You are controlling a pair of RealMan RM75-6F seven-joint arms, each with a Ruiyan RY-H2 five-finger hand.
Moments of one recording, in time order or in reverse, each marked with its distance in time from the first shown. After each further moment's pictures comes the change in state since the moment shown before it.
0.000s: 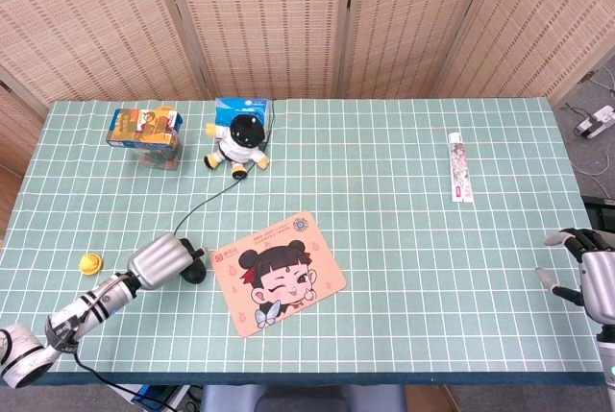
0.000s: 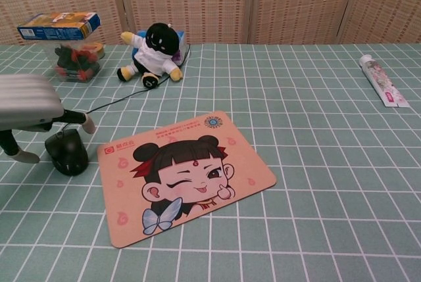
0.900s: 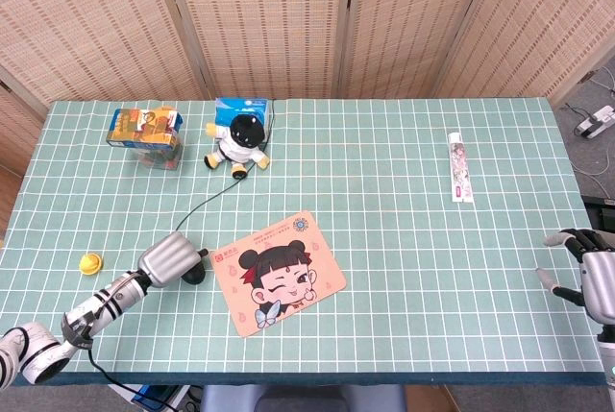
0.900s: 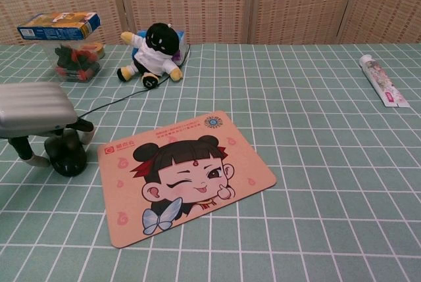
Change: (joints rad) left arm -0.021 -0.059 0.000 0.013 -0.090 -0.041 0.083; right arm -0.001 0.001 -0.001 0.004 0.000 -0.002 0.010
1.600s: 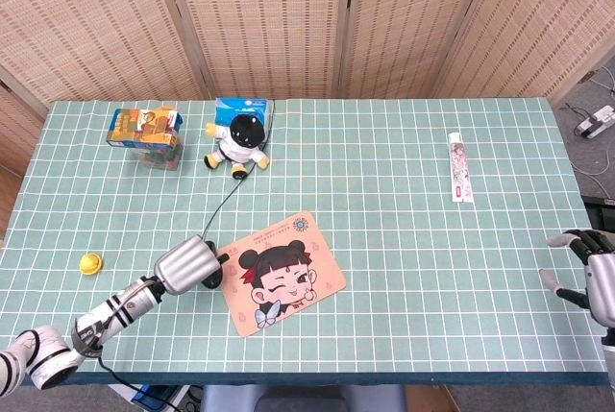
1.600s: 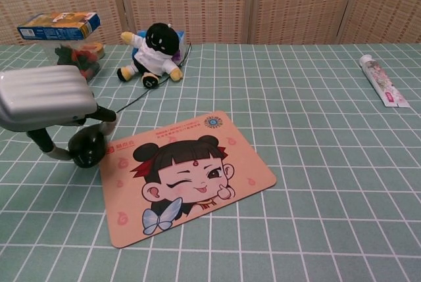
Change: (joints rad) left arm -0.014 0.001 -0.018 -0.101 0.068 0.107 0.080; right arm -0.012 0.009 -0.002 -0.002 -0.013 0.025 0.021
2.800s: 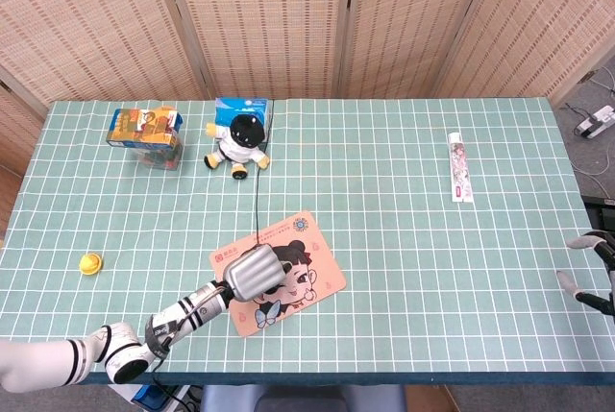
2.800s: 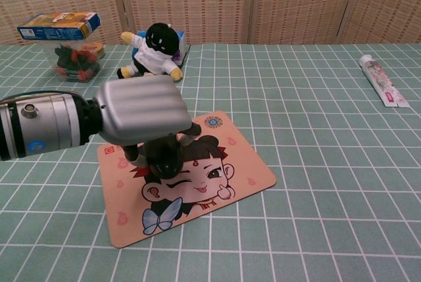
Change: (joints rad) left arm -0.136 -0.187 -0.126 -0.146 -0.267 -0.195 0.458; right arm -0.037 0.045 0.007 -0.003 -0.004 0.050 0.097
